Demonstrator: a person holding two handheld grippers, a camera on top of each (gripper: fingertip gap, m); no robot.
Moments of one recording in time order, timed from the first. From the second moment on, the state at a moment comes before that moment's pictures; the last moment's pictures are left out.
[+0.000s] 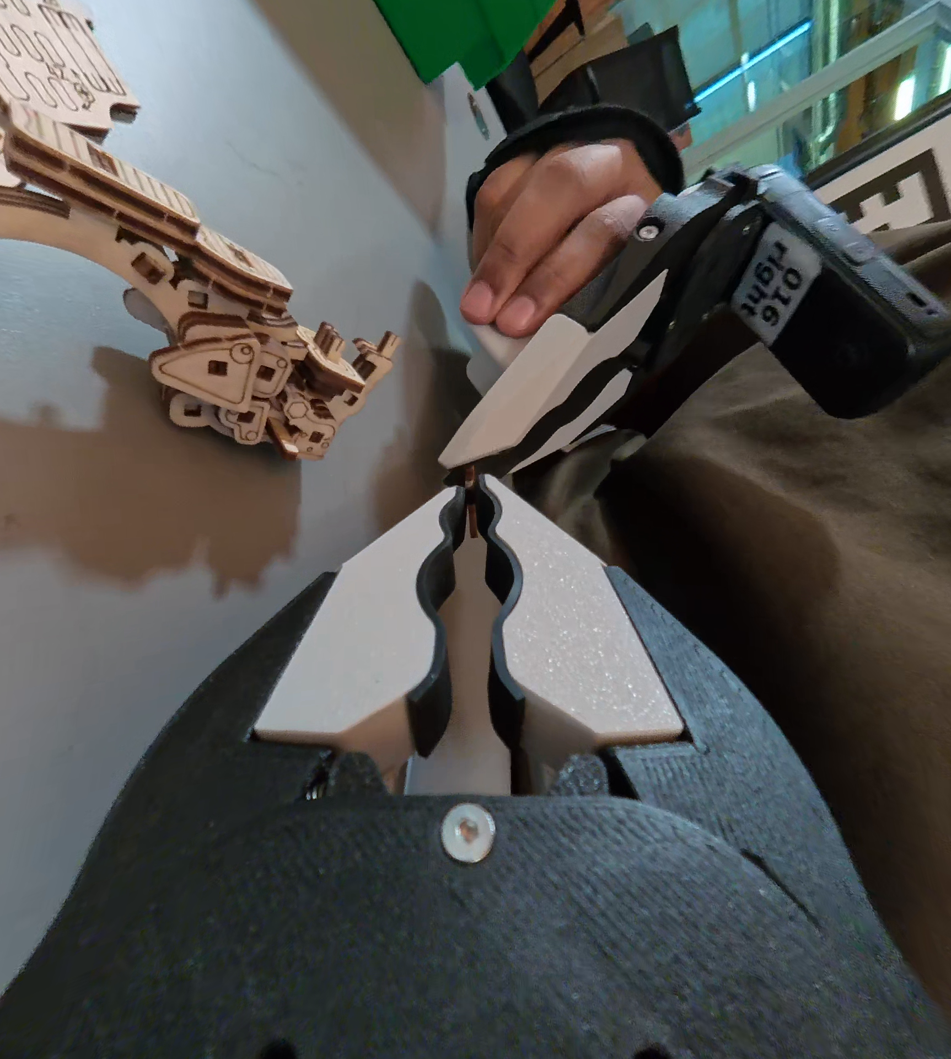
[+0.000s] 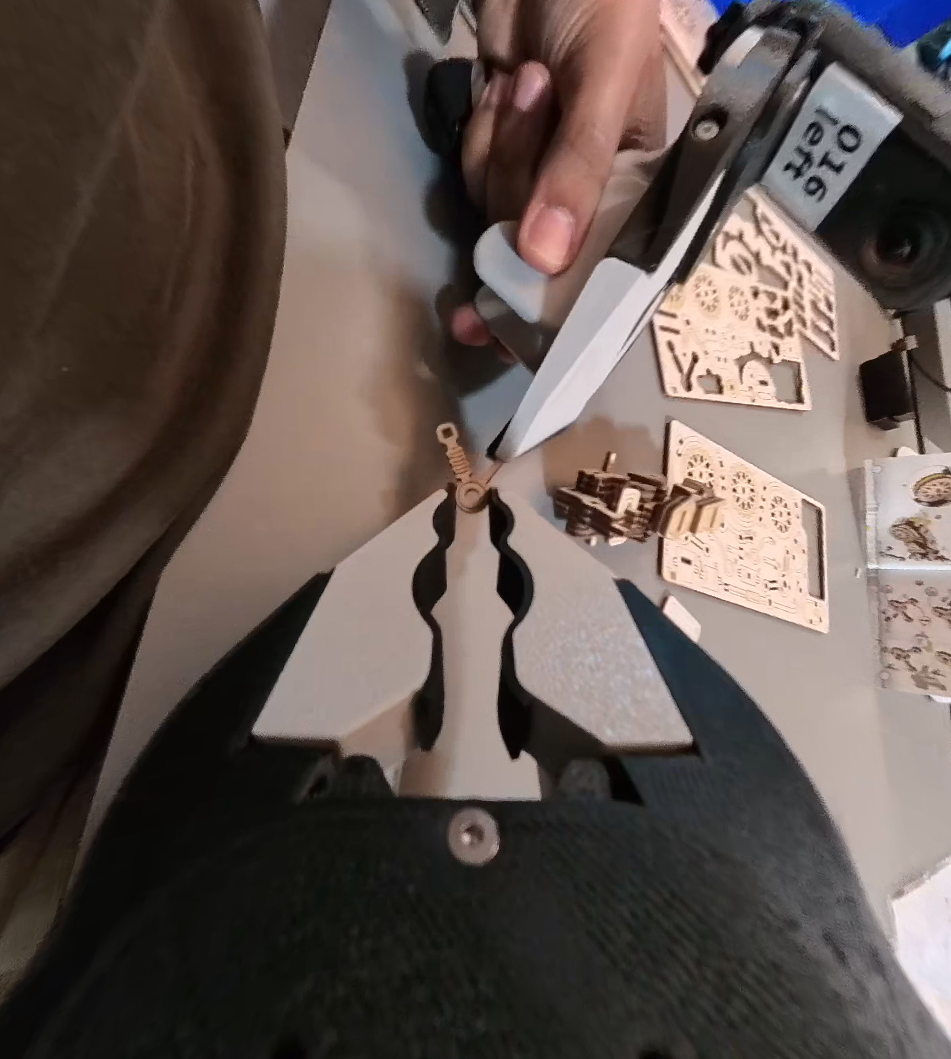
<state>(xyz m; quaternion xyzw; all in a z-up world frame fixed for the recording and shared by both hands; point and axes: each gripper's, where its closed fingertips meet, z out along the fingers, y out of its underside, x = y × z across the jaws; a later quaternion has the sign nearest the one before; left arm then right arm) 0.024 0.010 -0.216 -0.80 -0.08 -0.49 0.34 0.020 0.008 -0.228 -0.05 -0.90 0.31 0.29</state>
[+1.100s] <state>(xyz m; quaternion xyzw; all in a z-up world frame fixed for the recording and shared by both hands) -0.054 0.062 -0.220 -0.85 -0.30 -0.14 0.41 -0.024 0.110 -0.175 -0.43 -0.68 0.54 0.23</state>
